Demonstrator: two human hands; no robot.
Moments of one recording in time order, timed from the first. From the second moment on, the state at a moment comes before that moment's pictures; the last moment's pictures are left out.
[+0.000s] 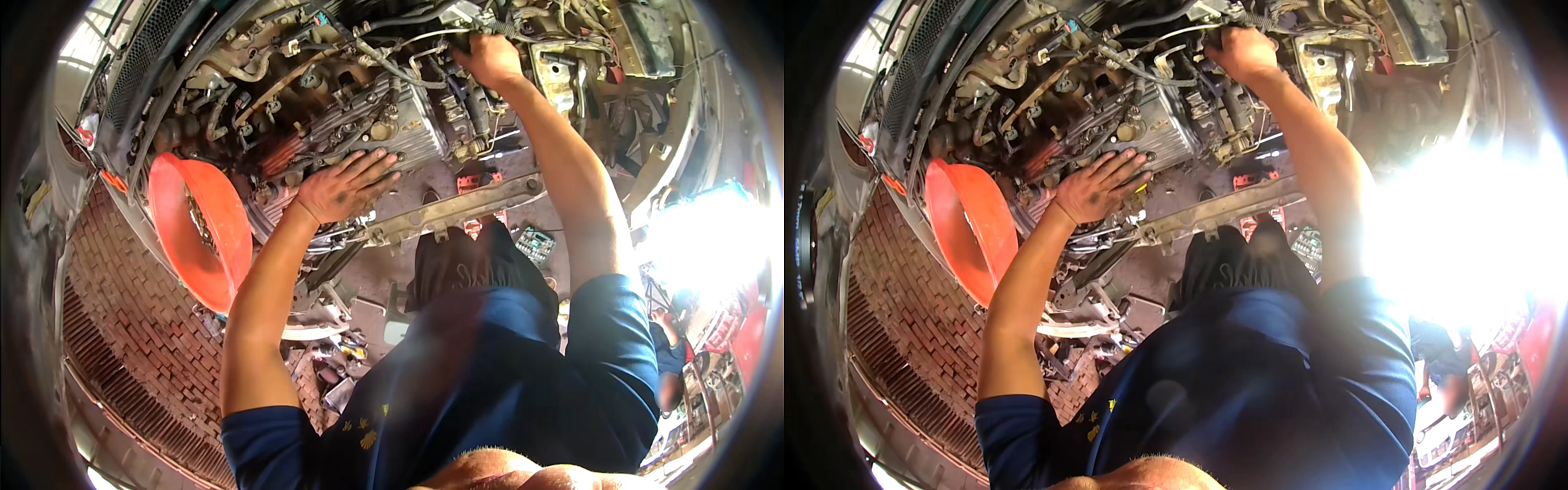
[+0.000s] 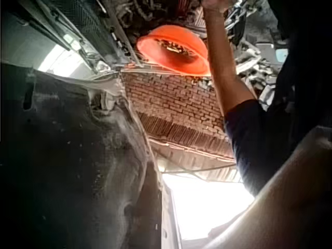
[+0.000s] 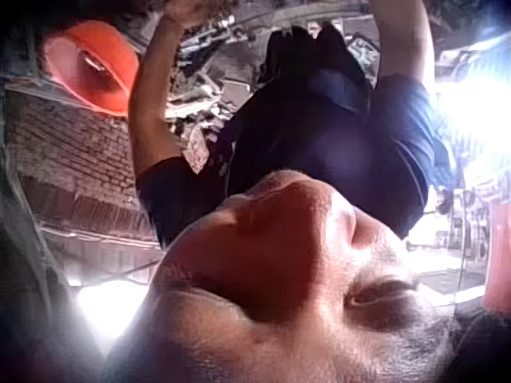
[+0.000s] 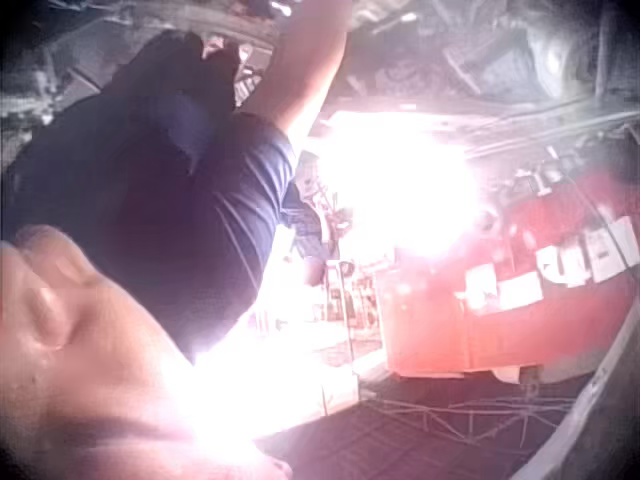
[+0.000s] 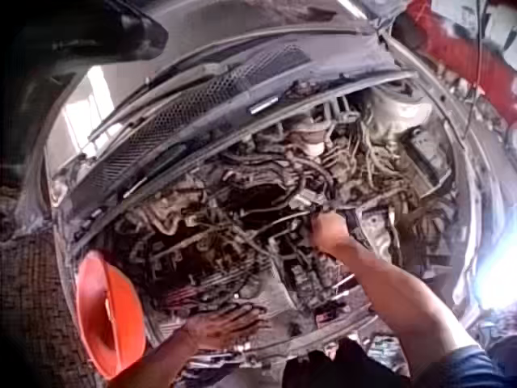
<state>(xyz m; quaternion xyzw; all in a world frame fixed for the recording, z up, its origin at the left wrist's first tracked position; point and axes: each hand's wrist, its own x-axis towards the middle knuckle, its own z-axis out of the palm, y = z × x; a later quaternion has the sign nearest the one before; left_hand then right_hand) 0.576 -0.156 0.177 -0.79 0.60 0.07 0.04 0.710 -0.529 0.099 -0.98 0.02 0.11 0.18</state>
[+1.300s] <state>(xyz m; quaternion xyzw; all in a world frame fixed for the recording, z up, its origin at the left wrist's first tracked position) 0.578 -0.165 0.176 -0.79 0.61 0.04 0.03 0.644 -0.559 0.075 -0.88 0.15 -0.16 0.42</state>
